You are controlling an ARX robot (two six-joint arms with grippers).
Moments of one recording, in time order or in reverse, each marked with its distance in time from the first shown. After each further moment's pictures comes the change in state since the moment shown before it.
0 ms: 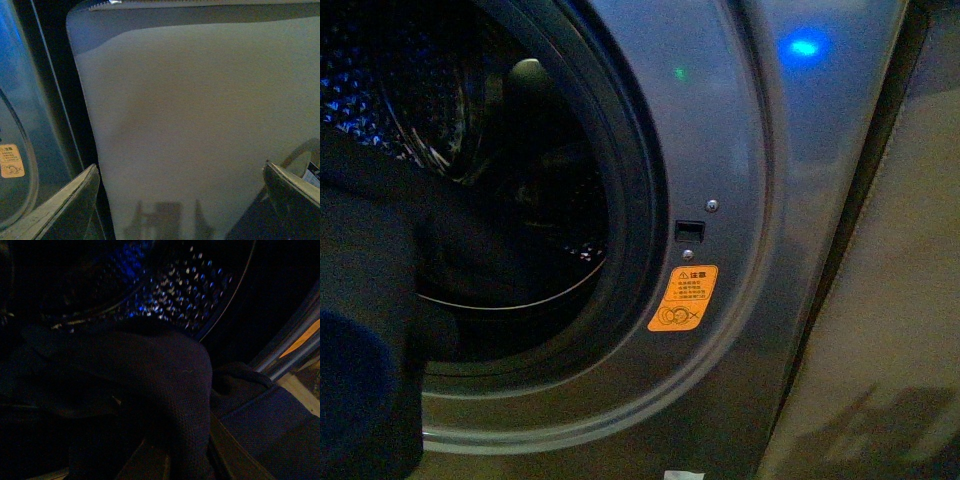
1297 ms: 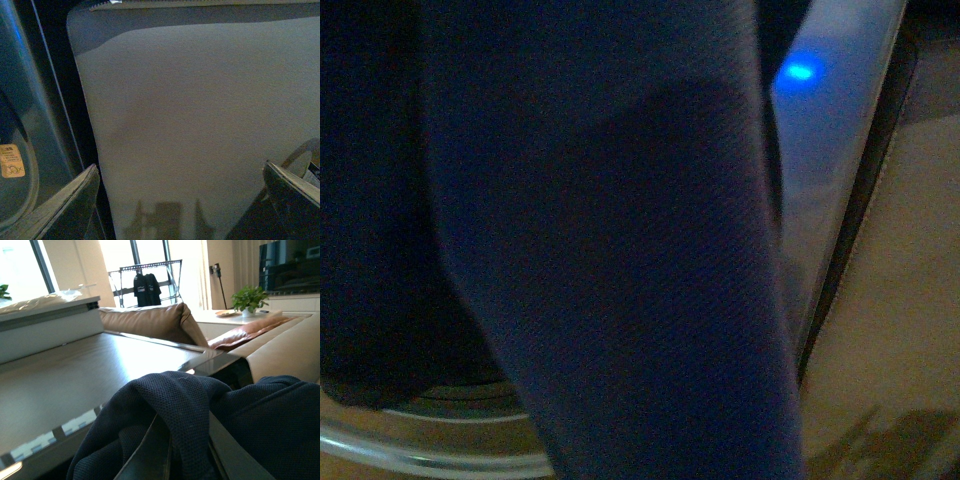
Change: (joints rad) left arm -0.507 0.089 1.054 -0.293 -0.252 -0.214; right arm 0.000 0.000 0.000 0.000 0.000 0.000
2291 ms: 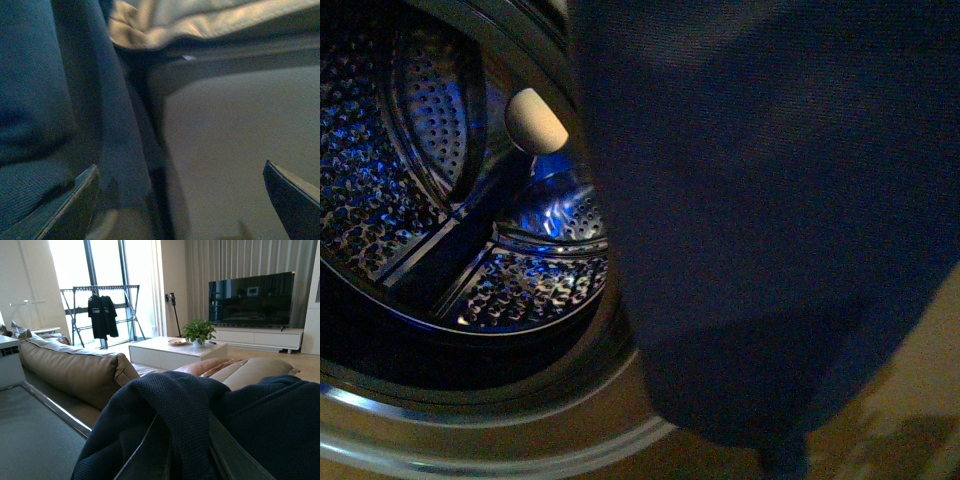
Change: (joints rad) left arm -0.288 0.342 0.551 -0.163 -0.151 -0.083; right arm -0.199 0.097 0.002 0.285 -0.507 0.242
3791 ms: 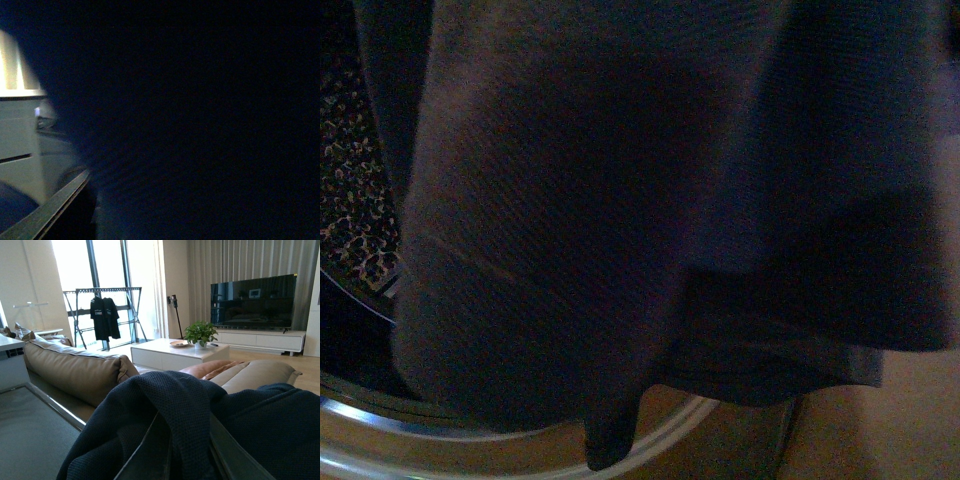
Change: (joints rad) left arm -0.001 0.000 0.006 0.000 -0.005 0.000; right arm 0.772 1.043 0.801 0.509 0.401 -0.156
